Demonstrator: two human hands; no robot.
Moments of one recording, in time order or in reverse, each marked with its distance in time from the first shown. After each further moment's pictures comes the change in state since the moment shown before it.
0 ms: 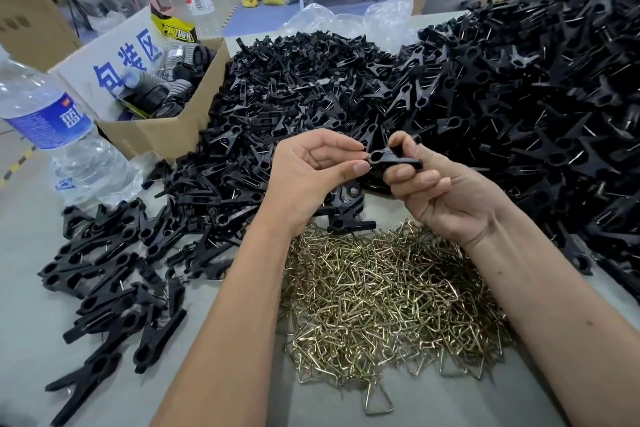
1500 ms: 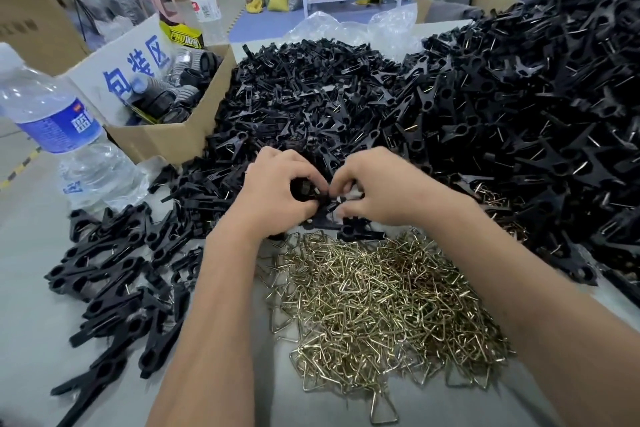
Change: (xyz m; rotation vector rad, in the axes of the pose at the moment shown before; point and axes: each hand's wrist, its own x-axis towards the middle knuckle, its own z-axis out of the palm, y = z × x) left_hand -0.003 0.012 -0.052 1.131 -0.119 -0.117; right_hand 0.055 0.018 0.038 -2.249 0.242 -0.160
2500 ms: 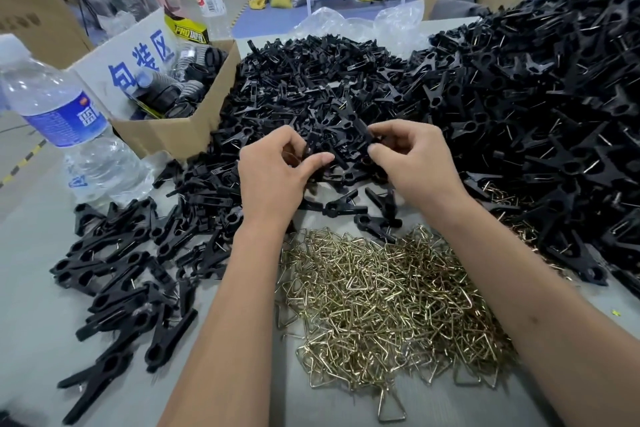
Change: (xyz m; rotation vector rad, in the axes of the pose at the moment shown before) left_hand 0.012 0.000 0.018 -0.244 0.551 -0.106; right_hand -0.005 0.020 0.012 0.689 0.577 0.194
